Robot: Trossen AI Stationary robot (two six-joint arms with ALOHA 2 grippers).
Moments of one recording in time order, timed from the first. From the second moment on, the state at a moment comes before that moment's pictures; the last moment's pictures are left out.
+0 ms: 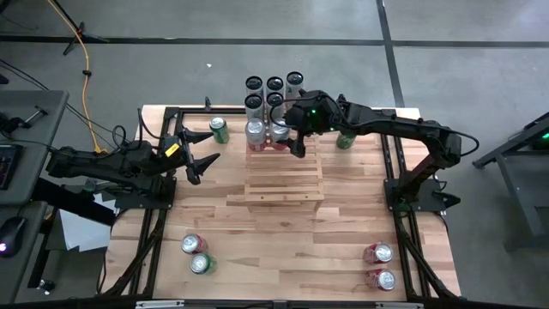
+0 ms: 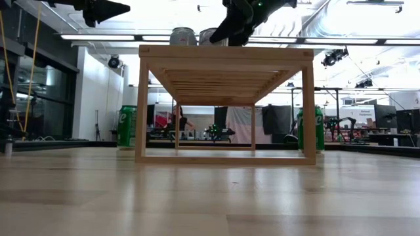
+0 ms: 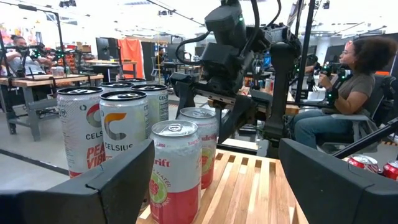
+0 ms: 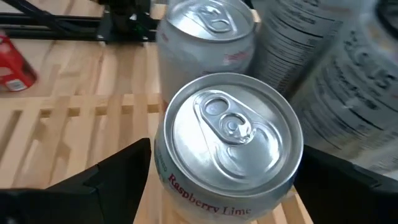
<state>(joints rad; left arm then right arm) -0.09 0.48 0.46 0.15 -0.46 0.02 -0.30 1.59 1.45 -0.45 -0.11 -0.22</state>
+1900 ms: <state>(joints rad) -0.09 0.48 0.46 0.15 -0.46 0.03 -0.09 1.58 1.57 -0.54 -0.31 -0.10</state>
